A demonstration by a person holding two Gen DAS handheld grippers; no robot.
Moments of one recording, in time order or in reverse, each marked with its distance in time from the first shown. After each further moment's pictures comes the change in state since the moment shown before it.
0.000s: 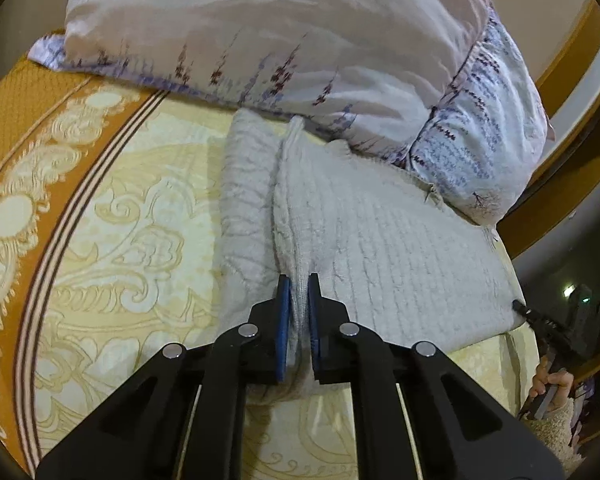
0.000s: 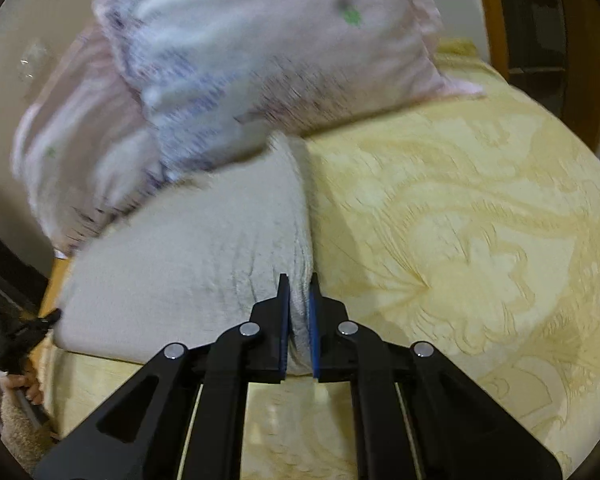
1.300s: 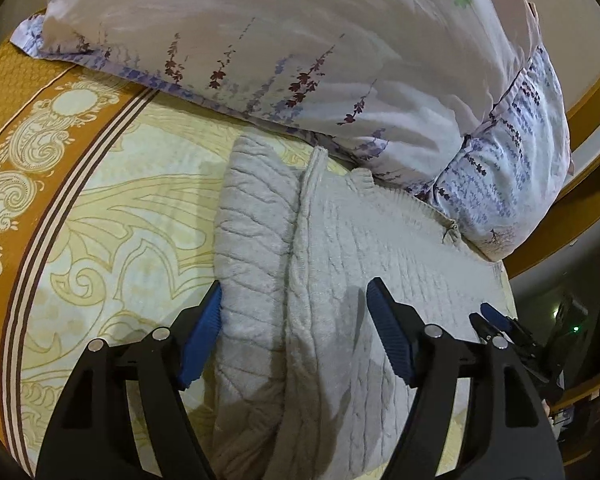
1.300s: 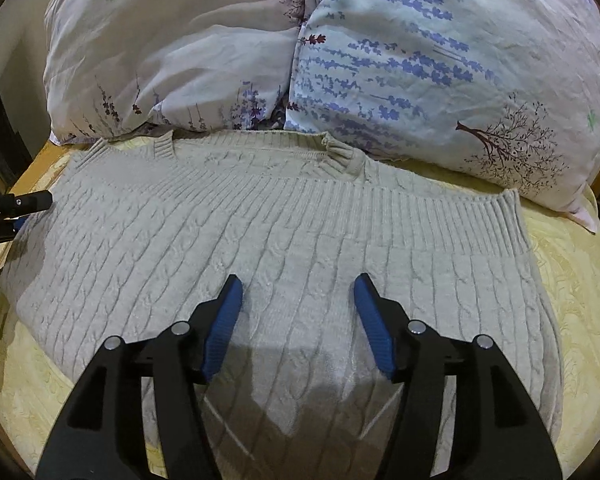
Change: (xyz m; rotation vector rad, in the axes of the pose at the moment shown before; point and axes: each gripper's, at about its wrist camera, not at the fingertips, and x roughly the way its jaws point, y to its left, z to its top) left arm 0.045 0.005 0.050 -0.078 0.032 0.000; right arm 0.090 0.179 0.009 -0.479 0.036 -0.049
